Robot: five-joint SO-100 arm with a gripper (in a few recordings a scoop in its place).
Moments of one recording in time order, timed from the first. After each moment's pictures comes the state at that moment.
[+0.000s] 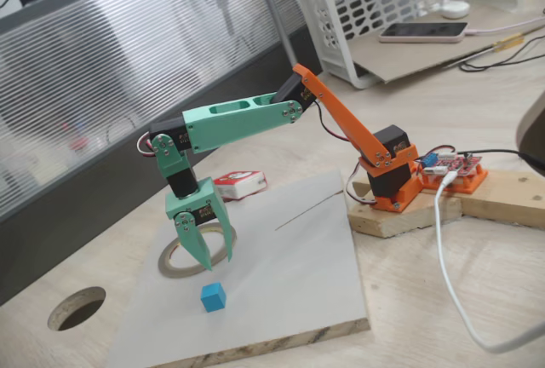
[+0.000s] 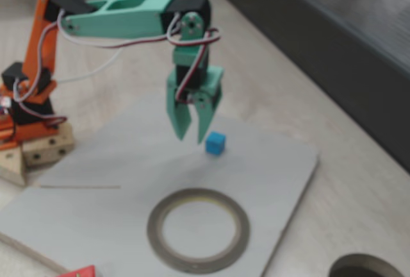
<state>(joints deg) -19.2 63.2 56.5 99.3 100.7</state>
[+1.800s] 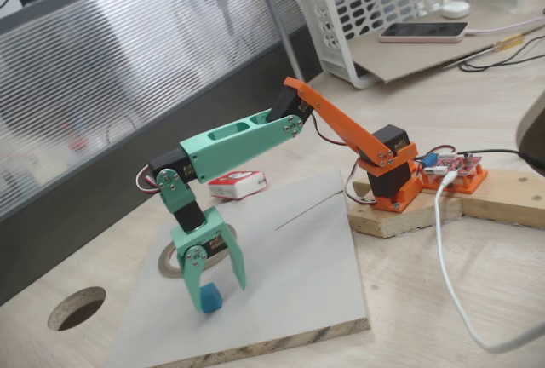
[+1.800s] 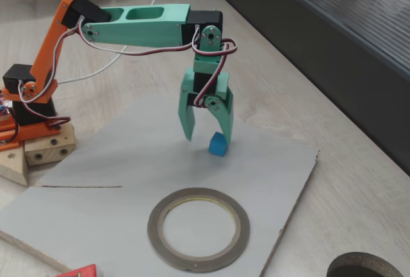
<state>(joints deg) -27.4 55.8 54.3 97.3 100.9</state>
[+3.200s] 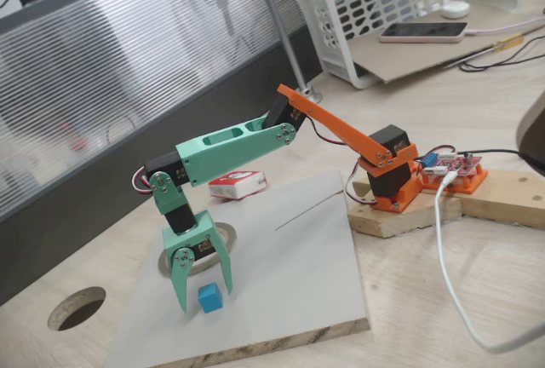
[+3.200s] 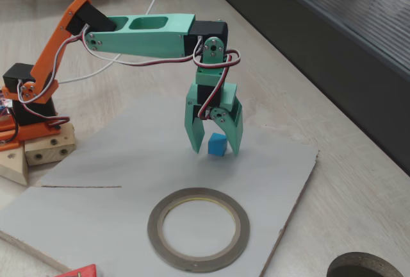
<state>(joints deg) -23.1 51.8 50.0 95.4 100.7</state>
